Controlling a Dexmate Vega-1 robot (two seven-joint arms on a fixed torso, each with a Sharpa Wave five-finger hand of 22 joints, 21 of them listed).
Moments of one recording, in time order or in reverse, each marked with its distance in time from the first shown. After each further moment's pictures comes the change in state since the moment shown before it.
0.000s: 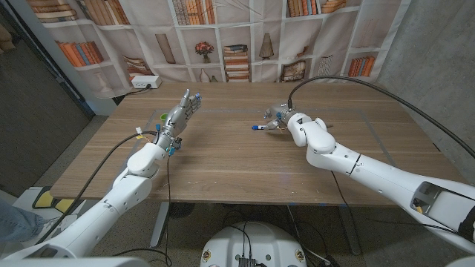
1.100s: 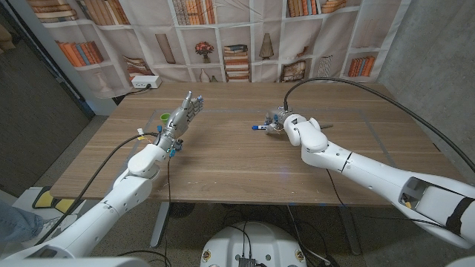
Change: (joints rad) left arm 0.001 0.001 0.006 -0.002 -0.011 0.015 -0.016; left_hand 0.003 0.002 0.000 0.000 -0.008 0.005 -0.005 -0.008 0.000 0.000 0.000 -0.008 0.000 0.004 -0.004 -0.004 0.000 -0.006 0.006 -0.008 0.000; right arm 0.030 0.052 -0.042 0.111 -0.033 0.008 0.001; right_hand 0.099 -0.010 0.008 0.005 0.056 0.165 0.001 0.033 0.010 0.175 -0.005 0.008 0.000 0.200 -0.008 0.008 0.000 0.145 -0.066 0.023 0.000
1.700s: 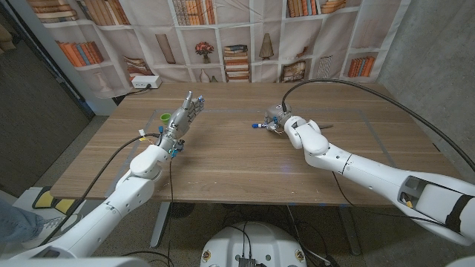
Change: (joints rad) left arm 0.006 -0.017 0.001 -0.008 -0.009 0.000 0.012; left_hand 0.000 0.000 -0.003 0.003 0.000 0.000 0.000 0.000 0.000 0.011 0.000 0.000 0.000 0.001 -0.001 -0.004 0.000 -0.008 0.008 -0.006 0.000; right arm 0.033 -0.003 -0.052 0.137 -0.046 0.129 -0.053; right_hand 0.095 0.026 -0.010 0.010 0.021 0.225 -0.008 0.069 0.000 0.286 0.000 0.013 0.004 0.226 -0.028 0.000 0.000 0.125 -0.076 0.000 0.000
